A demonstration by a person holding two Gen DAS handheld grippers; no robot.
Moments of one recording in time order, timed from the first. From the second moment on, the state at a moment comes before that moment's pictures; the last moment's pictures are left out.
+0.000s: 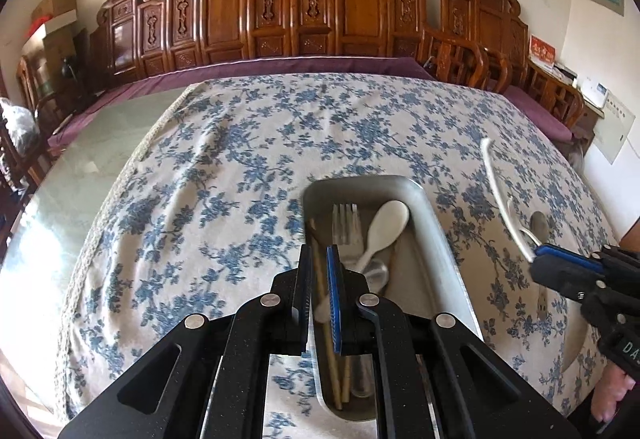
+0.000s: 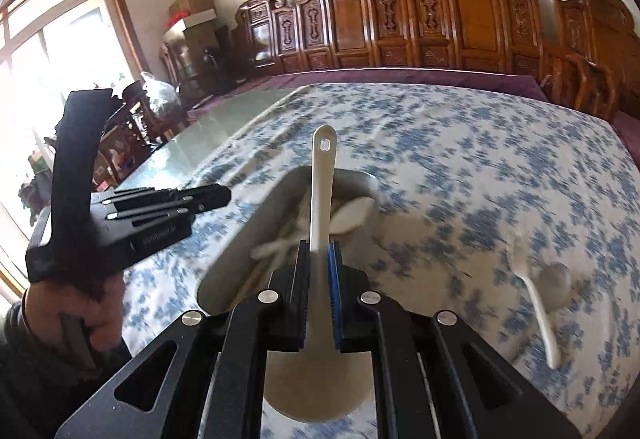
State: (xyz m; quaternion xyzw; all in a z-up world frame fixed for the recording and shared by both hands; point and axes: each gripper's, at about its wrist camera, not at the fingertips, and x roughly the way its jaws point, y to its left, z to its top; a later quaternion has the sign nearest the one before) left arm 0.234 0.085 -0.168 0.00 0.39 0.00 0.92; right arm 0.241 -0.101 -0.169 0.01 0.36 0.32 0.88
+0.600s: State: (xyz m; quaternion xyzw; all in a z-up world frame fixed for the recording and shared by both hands) left arm 0.236 0.127 -0.162 -0.03 0.38 0.03 0.92; right arm 0.288 -0.025 -0.202 0.03 0.42 0.31 0.85
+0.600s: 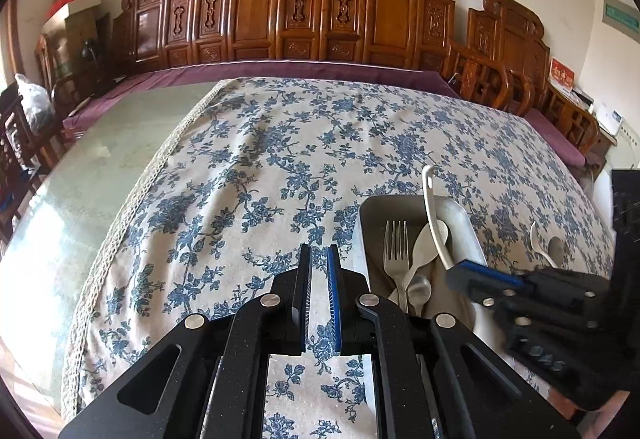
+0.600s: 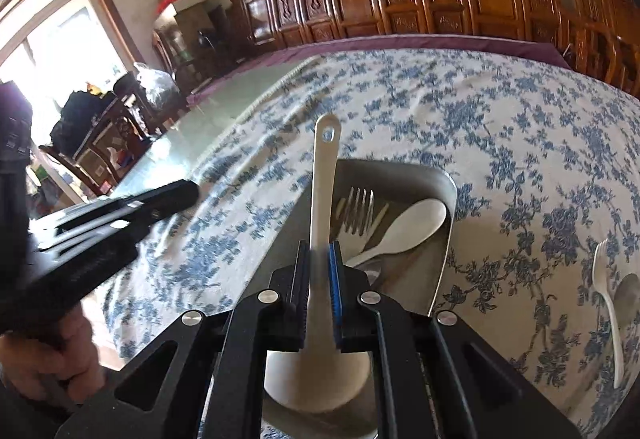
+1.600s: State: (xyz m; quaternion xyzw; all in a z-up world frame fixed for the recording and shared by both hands) left arm 0.239 0.046 -0.163 -0.01 0.38 -0.03 0.93; right arm 0.276 -0.195 -0.195 -0.07 0.37 0.21 0.90
